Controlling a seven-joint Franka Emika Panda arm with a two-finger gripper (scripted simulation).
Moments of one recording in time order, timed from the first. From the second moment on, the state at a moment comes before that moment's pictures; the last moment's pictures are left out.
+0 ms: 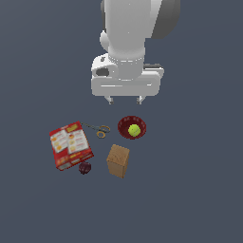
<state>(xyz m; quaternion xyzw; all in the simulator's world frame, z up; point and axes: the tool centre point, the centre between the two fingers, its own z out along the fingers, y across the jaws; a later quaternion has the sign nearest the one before) -0.014 0.012 0.317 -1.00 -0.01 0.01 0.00</state>
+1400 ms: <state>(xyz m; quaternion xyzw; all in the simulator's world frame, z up) 0.006 -0.022 0.301 -1.00 -0.07 0.01 -0.02</state>
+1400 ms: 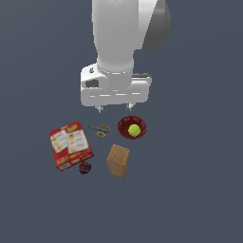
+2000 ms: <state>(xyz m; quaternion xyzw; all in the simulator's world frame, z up) 0.043 -0.054 0.257 -0.98 -0.21 0.02 -0.03</state>
